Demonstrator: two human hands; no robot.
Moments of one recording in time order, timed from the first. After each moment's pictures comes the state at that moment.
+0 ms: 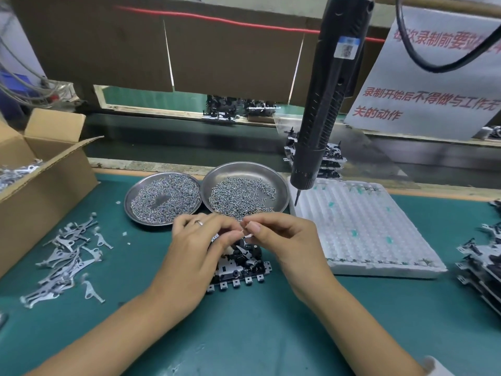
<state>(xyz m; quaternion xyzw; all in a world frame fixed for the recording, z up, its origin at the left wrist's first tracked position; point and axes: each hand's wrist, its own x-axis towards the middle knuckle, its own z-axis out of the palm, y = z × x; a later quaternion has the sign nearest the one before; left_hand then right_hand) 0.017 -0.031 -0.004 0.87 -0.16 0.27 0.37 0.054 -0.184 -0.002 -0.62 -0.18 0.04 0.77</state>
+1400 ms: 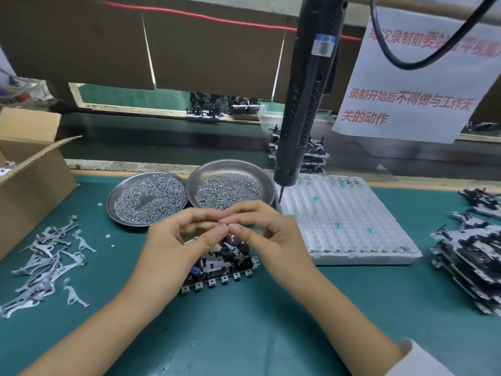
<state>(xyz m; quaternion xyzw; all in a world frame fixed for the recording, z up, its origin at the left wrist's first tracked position) 0.020 -0.026 -0.003 0.68 -0.06 0.12 0.72 0.050 -0.182 0.001 -0.70 -0.29 -0.04 0.66</state>
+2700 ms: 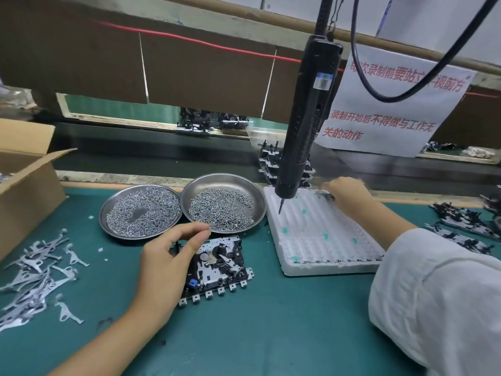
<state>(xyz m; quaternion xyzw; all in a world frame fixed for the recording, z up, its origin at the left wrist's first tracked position) 0.033 -0.022 -0.029 0.72 -0.01 0.24 0.65 0.206 -0.339 0.030 -0.97 -0.09 -0.07 -0.22</state>
